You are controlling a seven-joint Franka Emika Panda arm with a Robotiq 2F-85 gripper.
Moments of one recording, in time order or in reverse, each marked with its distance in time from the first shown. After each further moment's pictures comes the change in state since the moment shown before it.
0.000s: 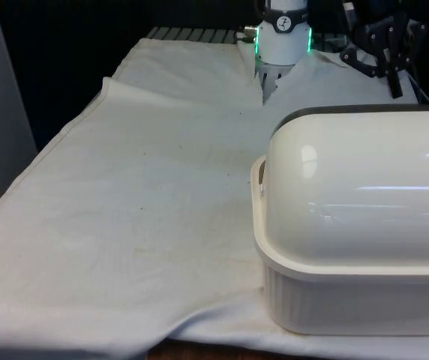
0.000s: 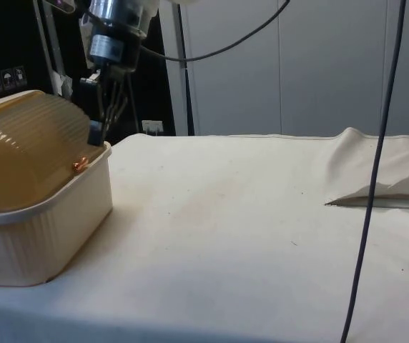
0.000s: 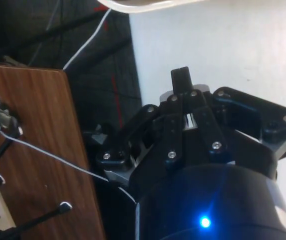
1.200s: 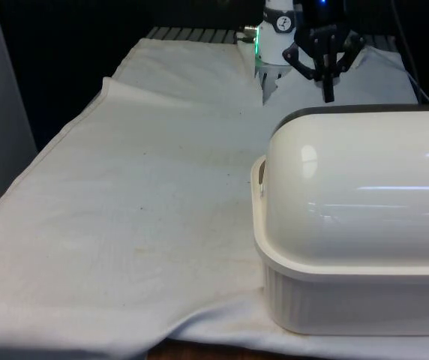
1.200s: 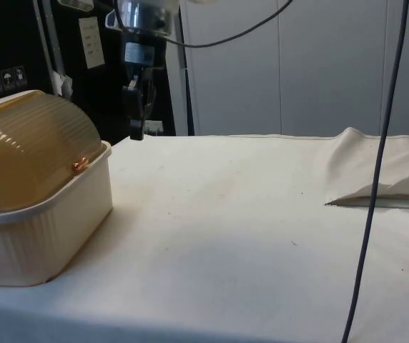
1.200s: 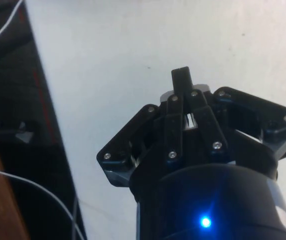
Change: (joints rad) arm 0.000 -0.043 -0.118 -0.074 -0.245 -0.025 0.000
